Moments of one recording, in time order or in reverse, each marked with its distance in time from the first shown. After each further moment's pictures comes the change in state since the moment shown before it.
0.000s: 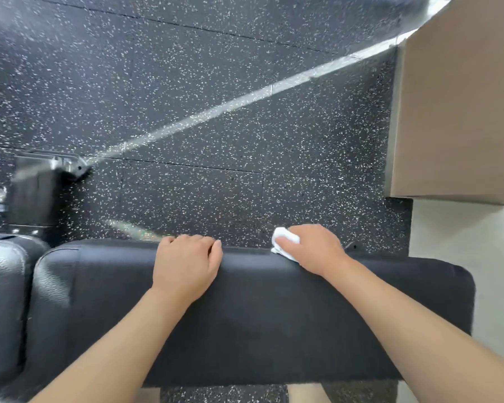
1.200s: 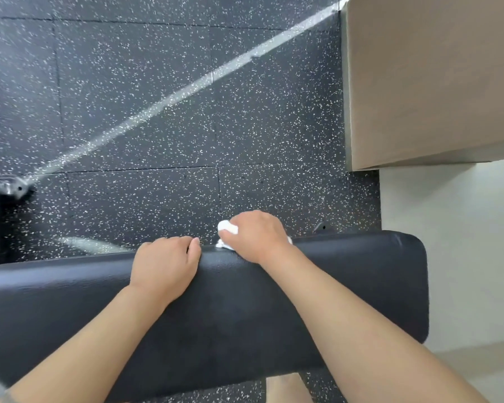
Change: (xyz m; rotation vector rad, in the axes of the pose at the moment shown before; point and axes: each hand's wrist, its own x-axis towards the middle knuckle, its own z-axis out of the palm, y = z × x) left_hand 0.023 0.101 0.020 0.025 -0.081 0.007; right_hand 0.010 0.043 0.004 0.003 0.069 -0.148
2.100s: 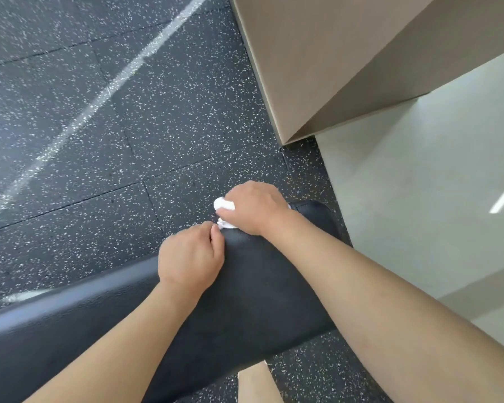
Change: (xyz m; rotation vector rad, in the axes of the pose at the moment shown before) left_hand 0.019 0.247 0.035 0.023 0.037 0.142; right_hand -0.042 0.212 -0.049 0.047 0.212 0.025
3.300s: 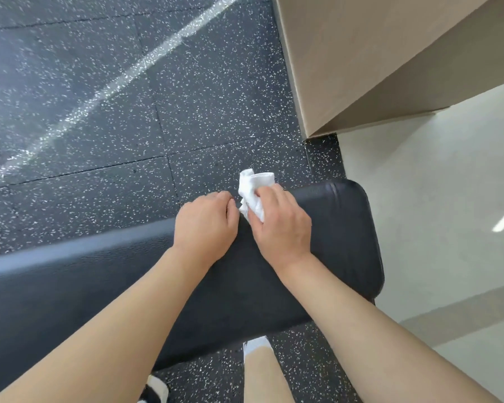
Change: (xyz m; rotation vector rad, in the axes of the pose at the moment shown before) left_hand -0.022 -0.050 -0.002 -0.129 0.112 0.083; right_hand -0.090 -0.065 0.065 -0.017 0.652 0.019
